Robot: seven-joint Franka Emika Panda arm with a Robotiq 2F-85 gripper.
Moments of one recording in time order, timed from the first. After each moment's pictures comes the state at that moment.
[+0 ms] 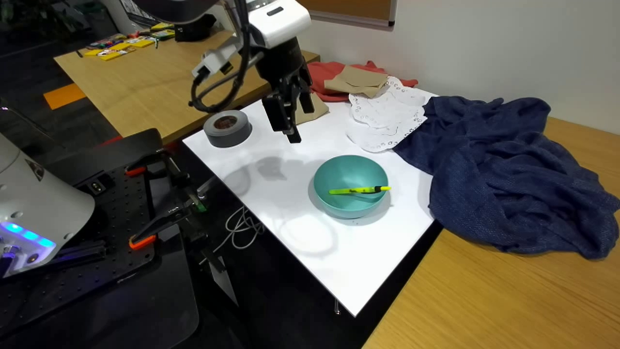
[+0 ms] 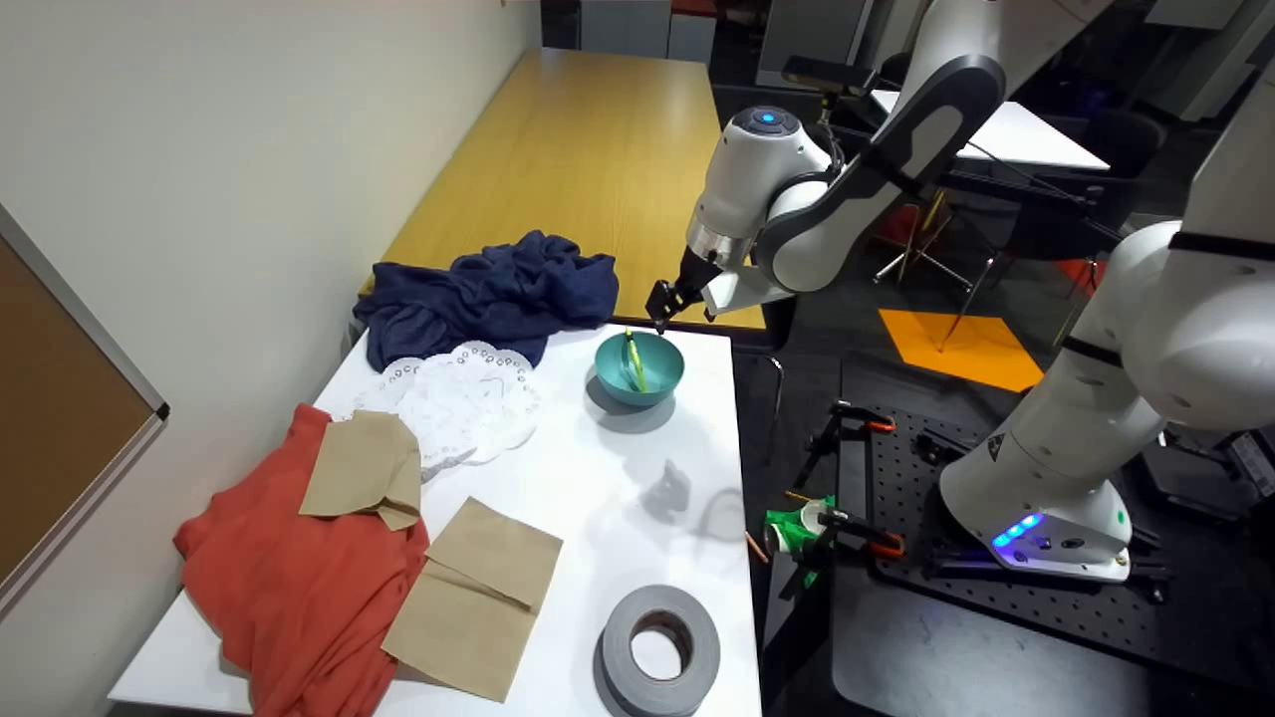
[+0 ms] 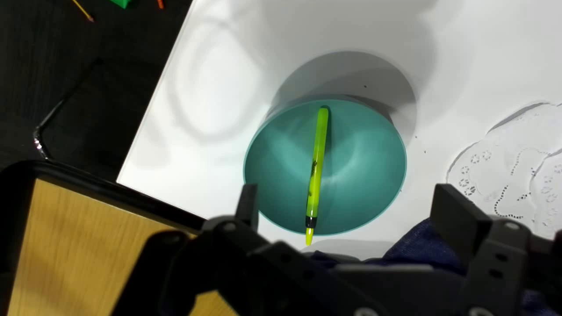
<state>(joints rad) -0.18 0.14 -0.08 -2.57 -0.27 2.90 0.79</state>
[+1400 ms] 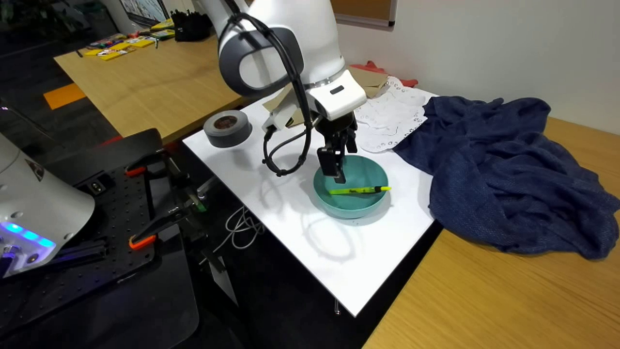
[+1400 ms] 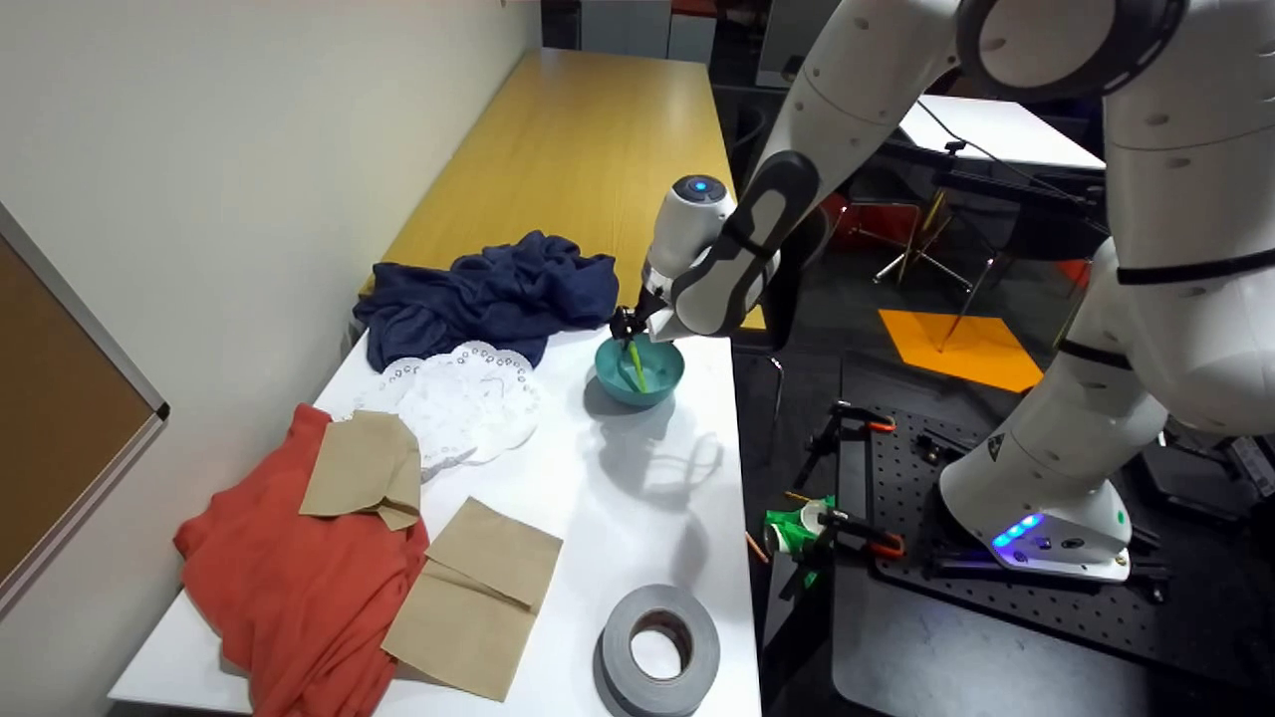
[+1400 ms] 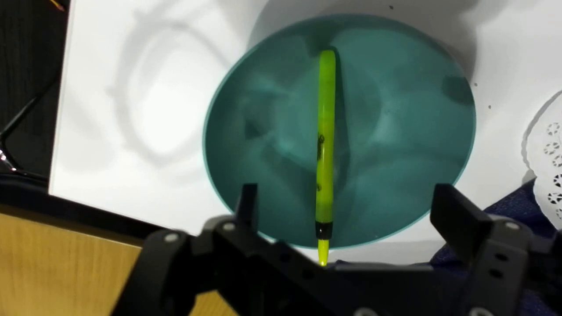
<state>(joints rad) -0.03 0.59 -0.24 -2.28 0.04 3.06 0.65</state>
